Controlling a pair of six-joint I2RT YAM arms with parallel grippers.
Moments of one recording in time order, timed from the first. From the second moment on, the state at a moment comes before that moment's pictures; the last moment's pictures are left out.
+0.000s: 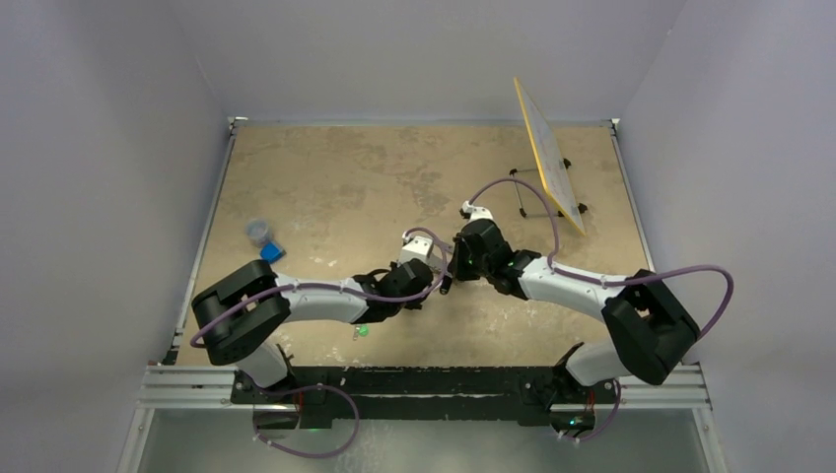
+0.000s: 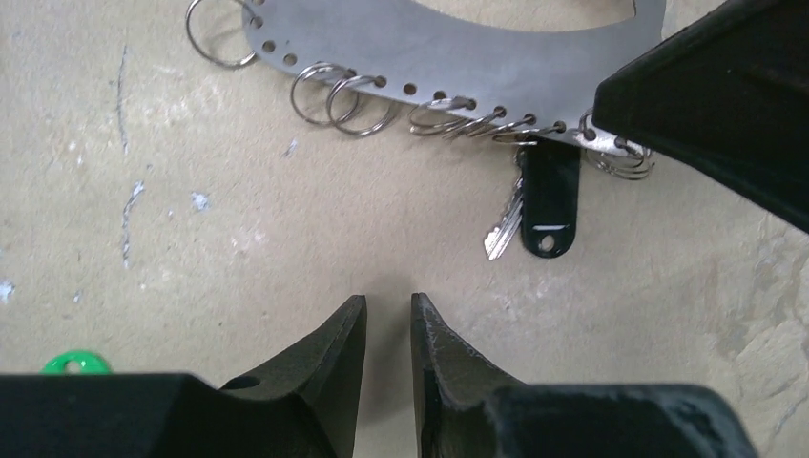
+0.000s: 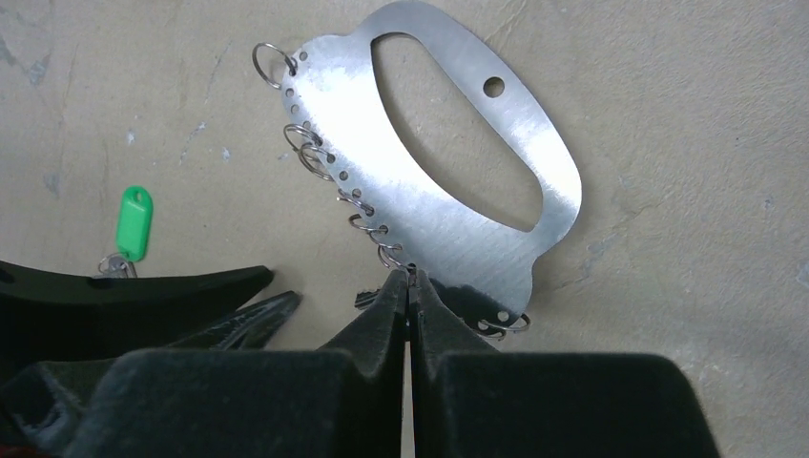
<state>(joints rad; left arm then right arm) -1.04 1.61 0.73 0.03 -0.43 -0.59 0.72 1.42 0.71 -0.07 0.08 0.60</state>
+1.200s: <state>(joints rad) -1.09 1.81 0.89 0.20 -0.44 -0.51 0.67 1.45 0.66 -0.01 0.08 0.58</state>
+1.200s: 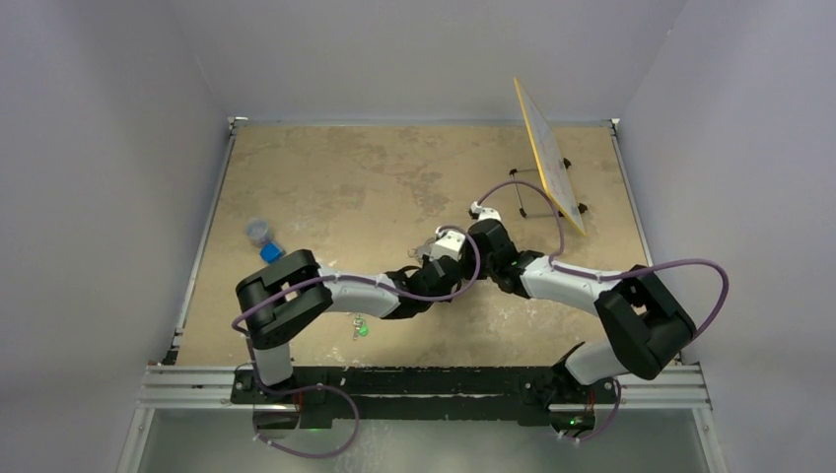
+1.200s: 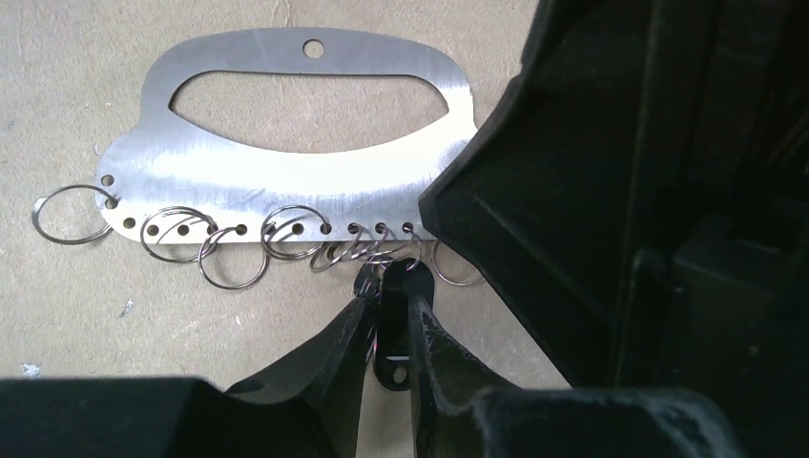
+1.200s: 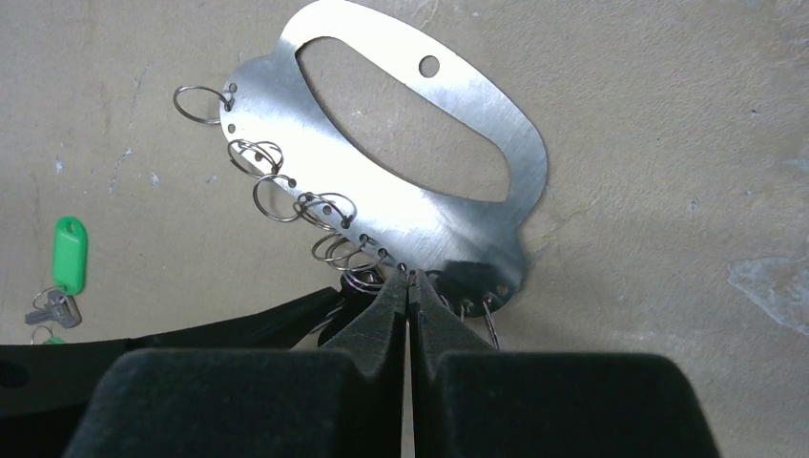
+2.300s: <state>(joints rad) -1.12 1.65 0.78 -0.03 -0.48 -0.63 0.63 1.47 0.61 0.12 -0.02 0.54</state>
